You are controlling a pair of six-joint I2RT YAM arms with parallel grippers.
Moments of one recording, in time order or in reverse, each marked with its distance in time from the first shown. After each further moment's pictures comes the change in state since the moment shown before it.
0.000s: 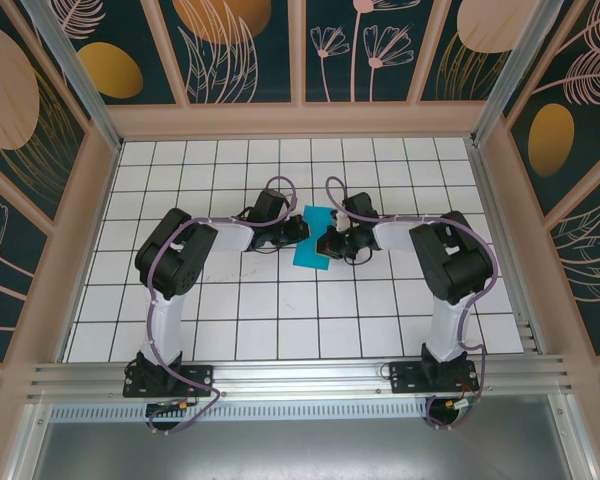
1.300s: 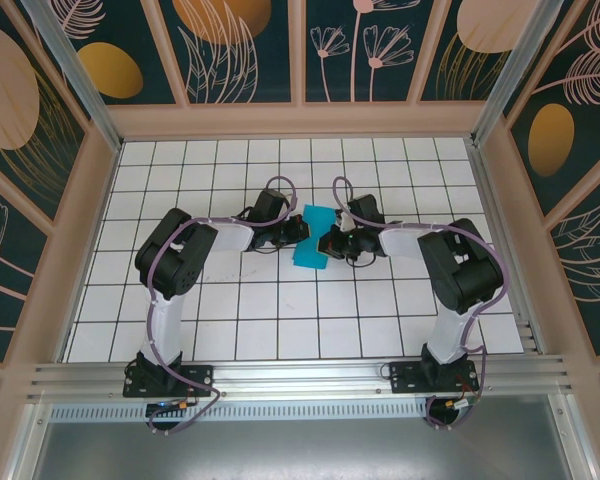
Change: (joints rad) left arm 0.000 0.000 0.001 -0.002 0.000 0.000; right arm -0.003 -0.085 -0.083 0.089 0.005 0.095
